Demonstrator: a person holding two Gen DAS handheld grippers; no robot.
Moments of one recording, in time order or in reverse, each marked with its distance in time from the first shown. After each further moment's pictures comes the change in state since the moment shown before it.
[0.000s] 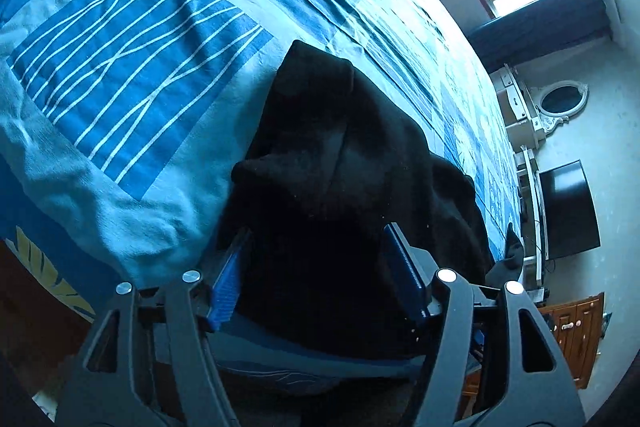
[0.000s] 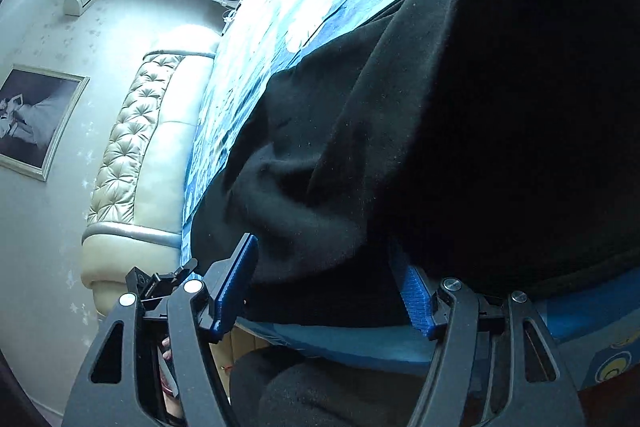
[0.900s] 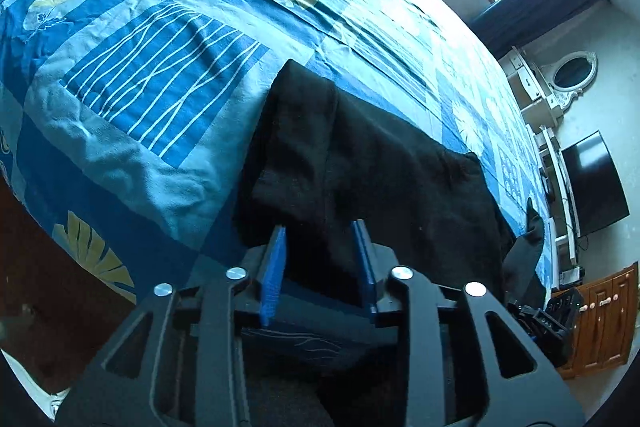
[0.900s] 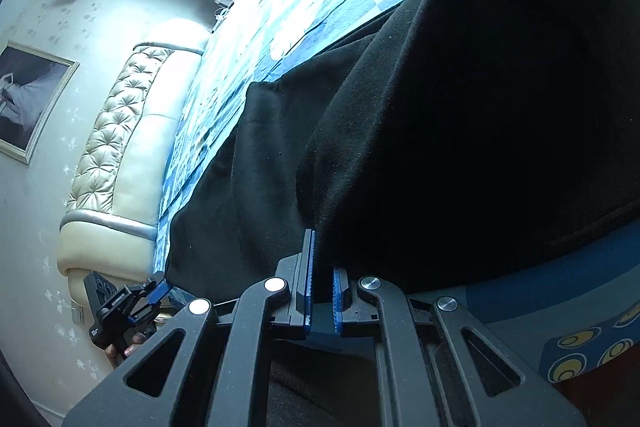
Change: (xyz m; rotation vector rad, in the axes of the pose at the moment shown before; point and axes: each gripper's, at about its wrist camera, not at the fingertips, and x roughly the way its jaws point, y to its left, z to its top) left arm -0.045 -0.026 -0.033 0.103 -0.055 0.096; right arm -0.034 -0.011 0.002 -0.073 -0.012 -0.086
